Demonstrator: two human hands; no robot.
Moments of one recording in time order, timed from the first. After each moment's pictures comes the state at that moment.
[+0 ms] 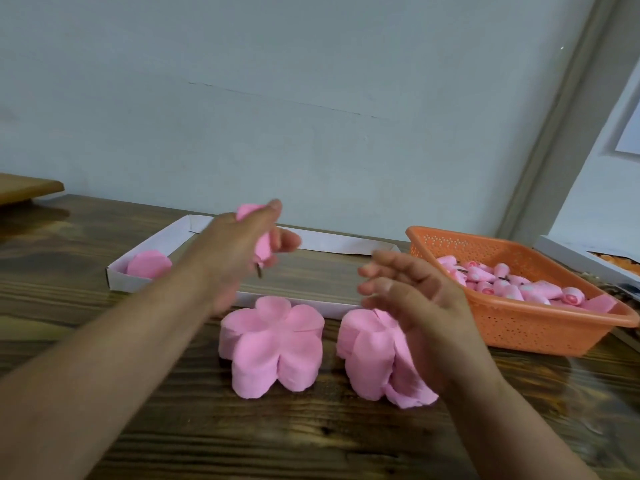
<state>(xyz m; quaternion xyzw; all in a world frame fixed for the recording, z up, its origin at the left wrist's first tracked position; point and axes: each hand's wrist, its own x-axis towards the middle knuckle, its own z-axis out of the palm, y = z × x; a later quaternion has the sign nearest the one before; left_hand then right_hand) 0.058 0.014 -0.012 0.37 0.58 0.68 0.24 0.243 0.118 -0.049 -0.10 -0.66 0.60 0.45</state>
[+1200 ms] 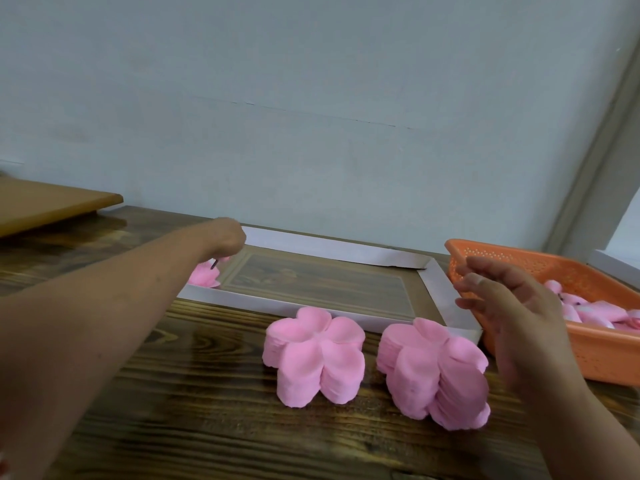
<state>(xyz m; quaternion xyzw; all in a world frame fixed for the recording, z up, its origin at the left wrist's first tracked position) -0.065 0.031 -0.005 0.33 0.94 0.00 0.05 0.259 0.166 -0.051 -0.17 -0.66 0.48 0.55</state>
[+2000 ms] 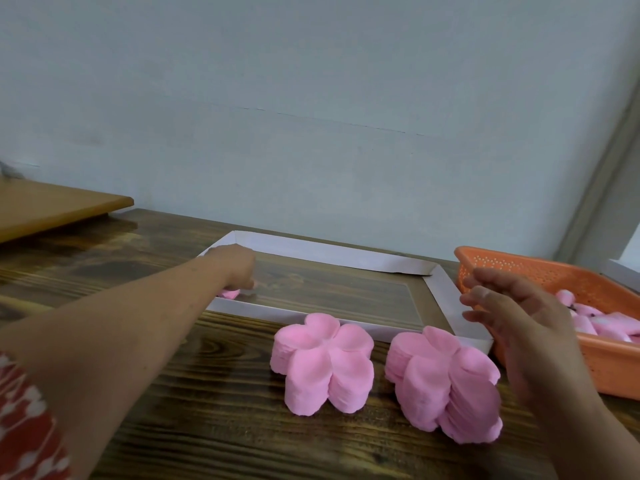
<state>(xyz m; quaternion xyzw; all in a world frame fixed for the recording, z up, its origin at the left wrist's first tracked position) -0.098 0.041 -0.054 0.44 0.90 -0.02 0.01 0.258 0.168 -0.052 -0.19 -0.68 0.48 0.52</state>
